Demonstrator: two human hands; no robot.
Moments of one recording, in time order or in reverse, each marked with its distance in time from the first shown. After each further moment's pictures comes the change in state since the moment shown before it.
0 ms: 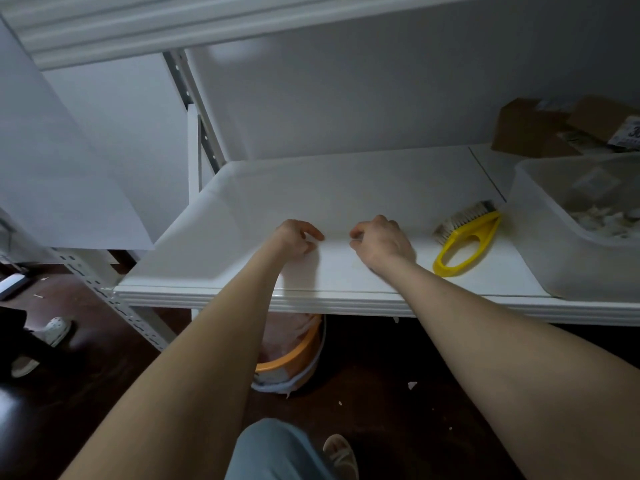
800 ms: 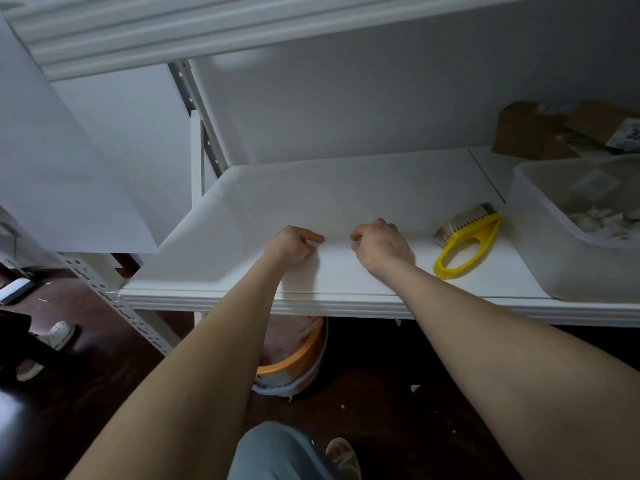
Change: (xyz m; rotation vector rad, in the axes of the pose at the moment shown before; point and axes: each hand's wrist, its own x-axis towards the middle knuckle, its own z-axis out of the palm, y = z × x) left_hand -0.012 0.000 0.002 -0.053 0.029 -0.036; right_hand -0.002 -0.007 -0.003 -0.022 -0.054 0.028
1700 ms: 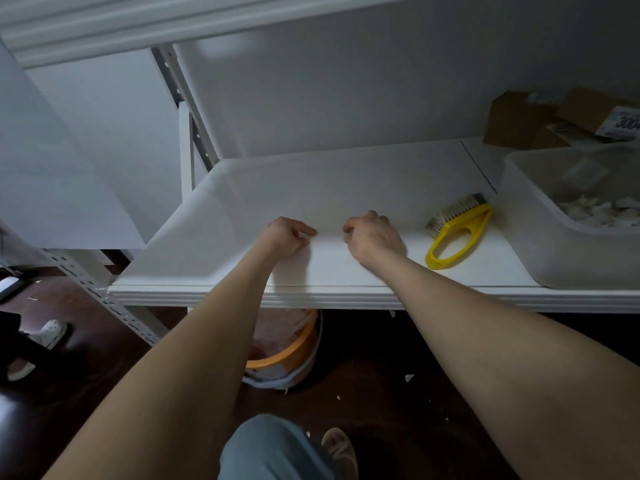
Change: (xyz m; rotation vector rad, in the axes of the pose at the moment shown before) left_hand 0.000 0.001 -0.006 0.119 0.005 0.075; right_hand -0.001 0.001 0.001 -0.029 0.005 -0.020
